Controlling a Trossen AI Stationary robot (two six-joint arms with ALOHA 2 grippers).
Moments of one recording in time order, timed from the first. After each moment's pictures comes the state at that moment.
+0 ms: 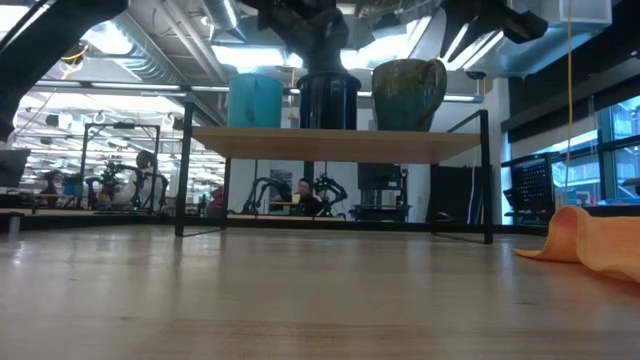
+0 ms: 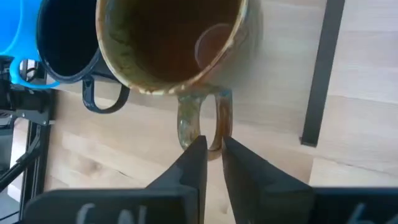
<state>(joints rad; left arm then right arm) 0.56 2.03 2.18 -1.01 0.45 0.11 -0.05 1.29 1.40 -1.14 0.23 1.35</state>
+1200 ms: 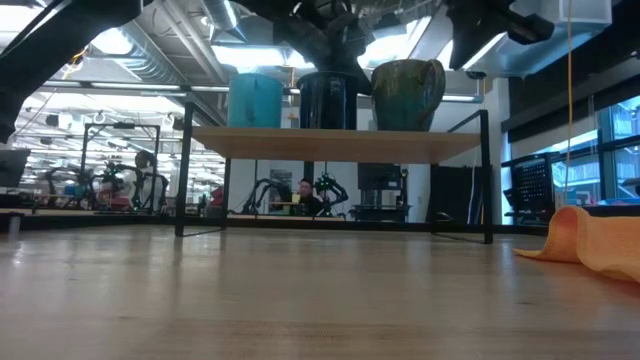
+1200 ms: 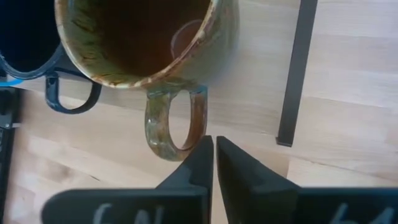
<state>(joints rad) 0.50 2.10 2.18 -0.92 0.53 0.09 -0.03 1.32 1.40 -1.20 0.27 1.36</state>
